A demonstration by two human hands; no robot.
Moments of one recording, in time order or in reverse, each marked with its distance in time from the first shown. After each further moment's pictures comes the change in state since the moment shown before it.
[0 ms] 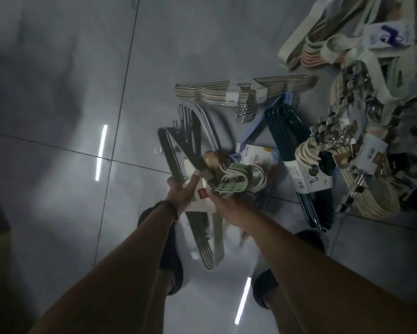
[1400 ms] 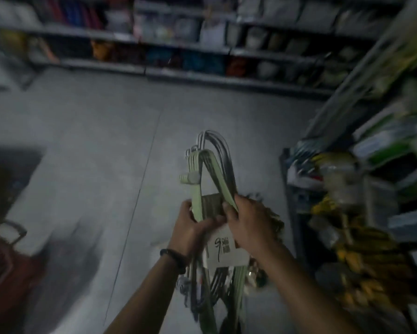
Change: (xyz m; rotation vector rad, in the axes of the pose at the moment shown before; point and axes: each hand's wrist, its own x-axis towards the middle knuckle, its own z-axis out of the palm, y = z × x) left_hand -0.723 0.346 0.015 -0.141 -0.334 0.894; right_hand -0.715 -0.223 -0.322 -0.161 1.017 -0.503
